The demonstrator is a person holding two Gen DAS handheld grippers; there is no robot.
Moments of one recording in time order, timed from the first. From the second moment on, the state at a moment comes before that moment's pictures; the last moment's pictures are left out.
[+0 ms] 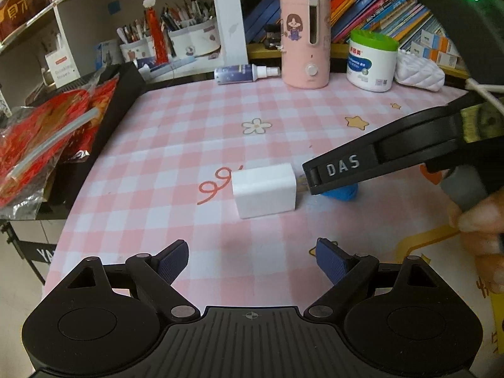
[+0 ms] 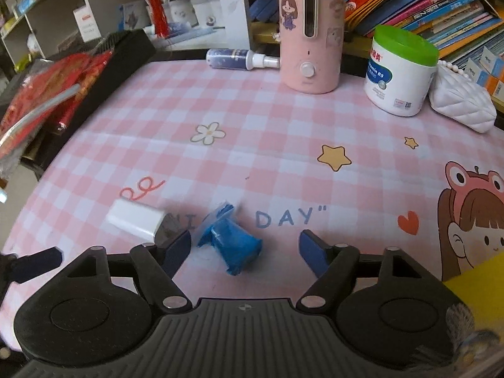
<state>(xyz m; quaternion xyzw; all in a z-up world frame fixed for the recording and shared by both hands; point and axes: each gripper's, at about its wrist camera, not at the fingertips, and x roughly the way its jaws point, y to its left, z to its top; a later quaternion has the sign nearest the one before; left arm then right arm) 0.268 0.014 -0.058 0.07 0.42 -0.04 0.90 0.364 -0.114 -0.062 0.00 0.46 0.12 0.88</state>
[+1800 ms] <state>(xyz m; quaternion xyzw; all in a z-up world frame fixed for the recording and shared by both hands) 0.208 0.066 -0.015 -0.07 0.40 -0.04 0.91 0.266 -0.128 -0.024 0.02 0.42 0.13 0.90</state>
